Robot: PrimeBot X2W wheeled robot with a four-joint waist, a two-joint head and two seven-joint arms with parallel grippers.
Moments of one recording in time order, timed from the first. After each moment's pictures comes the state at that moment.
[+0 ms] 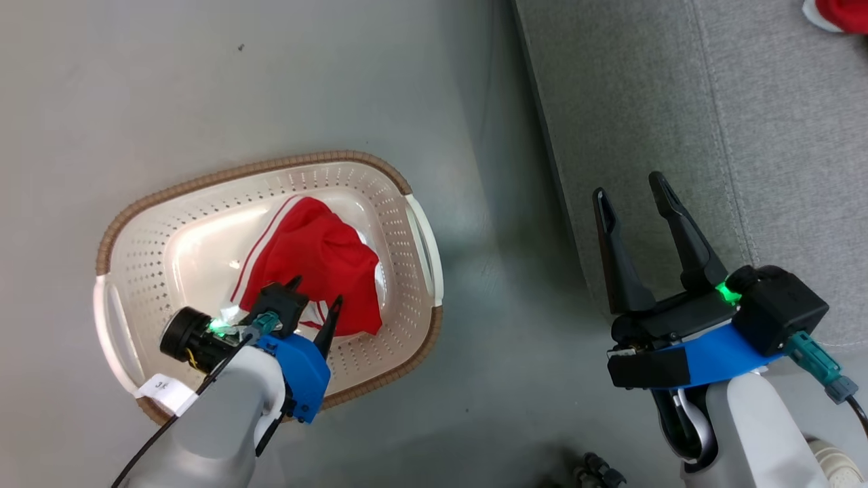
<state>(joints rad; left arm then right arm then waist) -0.65 0.19 -0.78 1.05 -0.43 -0.13 -0.26 -0.29 -0.05 0.15 0.07 0.20 0.13 -0.25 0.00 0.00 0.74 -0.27</state>
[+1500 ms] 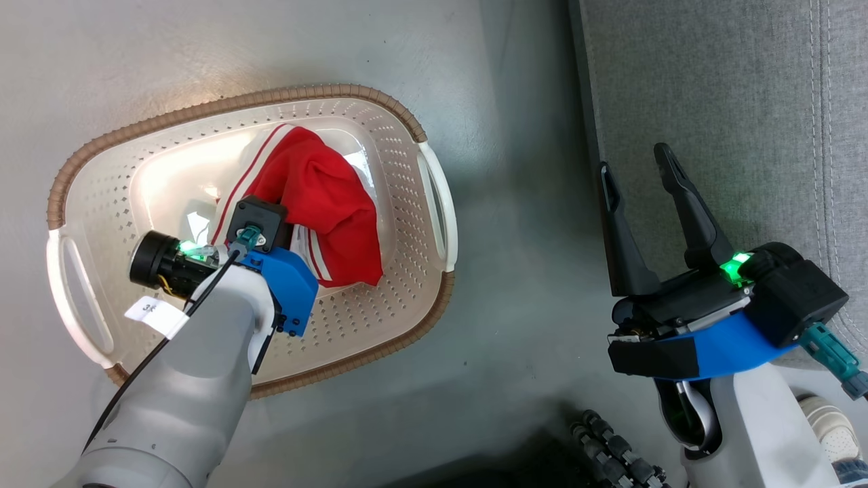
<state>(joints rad) -0.88 0.15 -0.82 1.21 -0.48 -0.03 -0.26 -0.33 -0.05 0.16 0.02 0.21 0.13 -0.26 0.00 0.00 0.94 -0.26</state>
